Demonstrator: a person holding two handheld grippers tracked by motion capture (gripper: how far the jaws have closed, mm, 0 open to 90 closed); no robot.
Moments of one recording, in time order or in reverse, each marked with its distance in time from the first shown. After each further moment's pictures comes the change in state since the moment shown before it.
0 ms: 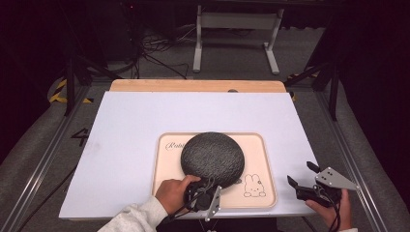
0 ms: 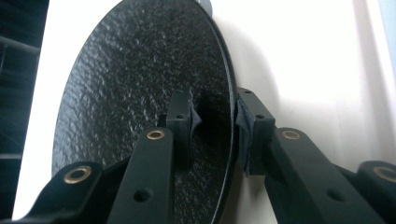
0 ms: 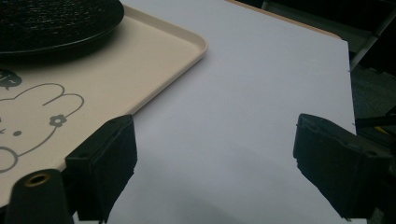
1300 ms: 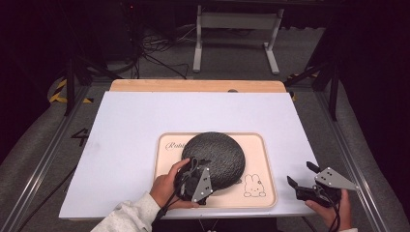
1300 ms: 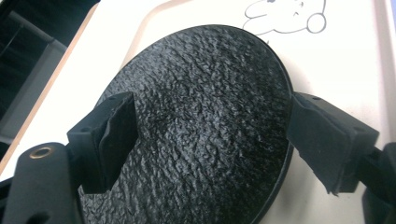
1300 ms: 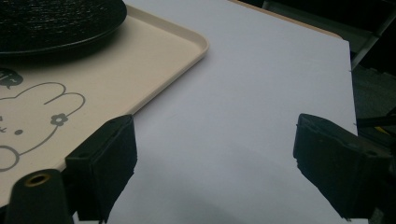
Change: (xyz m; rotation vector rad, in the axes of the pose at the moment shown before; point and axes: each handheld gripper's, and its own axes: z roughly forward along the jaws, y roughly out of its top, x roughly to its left) left arm 0.034 -0.020 -0.026 -0.161 0.026 -0.295; right arm 0.001 0.000 0.000 0.002 0.001 -0.004
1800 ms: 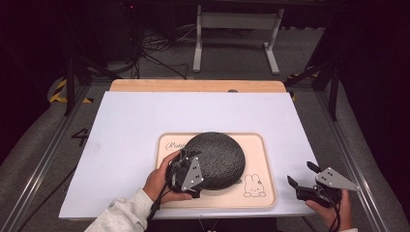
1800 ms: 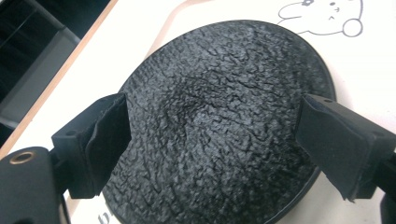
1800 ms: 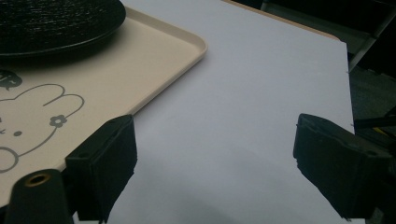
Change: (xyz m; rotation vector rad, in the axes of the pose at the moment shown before) left arm 0.023 -0.016 -0.008 -0.026 0.020 -0.097; right arm 0.000 0.000 -0.001 -0.005 -0.005 0.000
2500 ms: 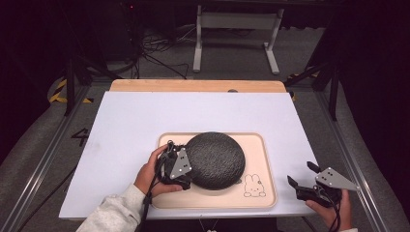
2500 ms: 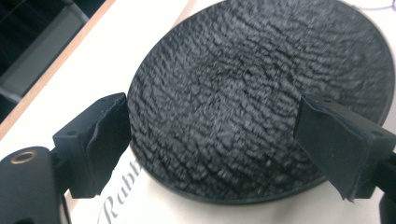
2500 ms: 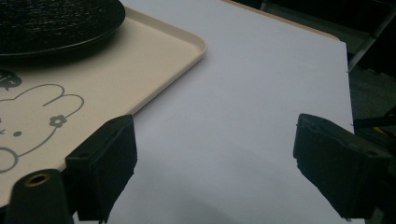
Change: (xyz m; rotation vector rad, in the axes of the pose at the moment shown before) left arm 0.026 -0.025 -0.007 0.053 0.015 -0.087; right arm 0.000 0.000 0.000 -0.001 0.000 0.001
